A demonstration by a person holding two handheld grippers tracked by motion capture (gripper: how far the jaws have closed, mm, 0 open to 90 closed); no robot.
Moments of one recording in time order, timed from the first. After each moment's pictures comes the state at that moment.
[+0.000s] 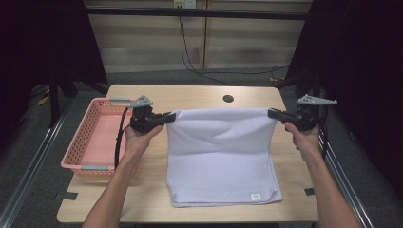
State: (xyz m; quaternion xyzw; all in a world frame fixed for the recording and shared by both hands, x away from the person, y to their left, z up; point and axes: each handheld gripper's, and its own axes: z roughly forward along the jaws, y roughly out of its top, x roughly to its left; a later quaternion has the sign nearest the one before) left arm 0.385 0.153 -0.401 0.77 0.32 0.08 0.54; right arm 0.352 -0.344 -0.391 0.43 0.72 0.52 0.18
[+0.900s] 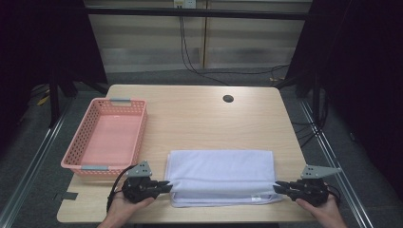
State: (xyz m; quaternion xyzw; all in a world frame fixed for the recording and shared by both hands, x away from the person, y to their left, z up) left arm 0.242 0.177 -0.475 0.85 0.27 -0.03 0.45; right arm 0.190 -0.344 -0.473 0.40 0.81 0.42 0.07
